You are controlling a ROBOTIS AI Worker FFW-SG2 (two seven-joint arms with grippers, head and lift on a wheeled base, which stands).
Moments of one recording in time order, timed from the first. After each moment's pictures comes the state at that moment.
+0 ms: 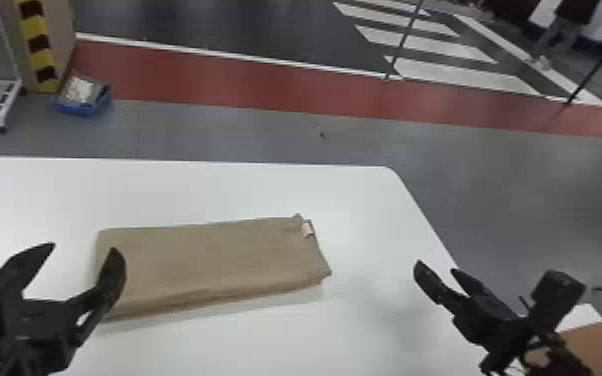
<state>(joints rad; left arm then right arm) 0.35 0.33 -0.35 -2.13 0.22 0.32 0.30 0.45 -0.11 -0.59 -2.01 -0.46 0.48 0.38</state>
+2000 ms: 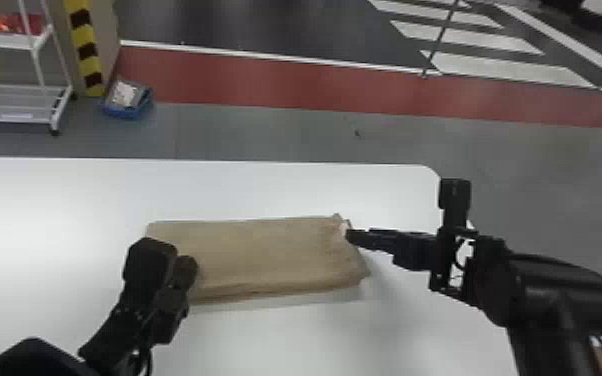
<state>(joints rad) 0.08 0.26 -0.49 -1.84 0.20 0.55 0.21 -0.04 -0.25 -0.23 -1.76 -0.25 0.97 0.52</state>
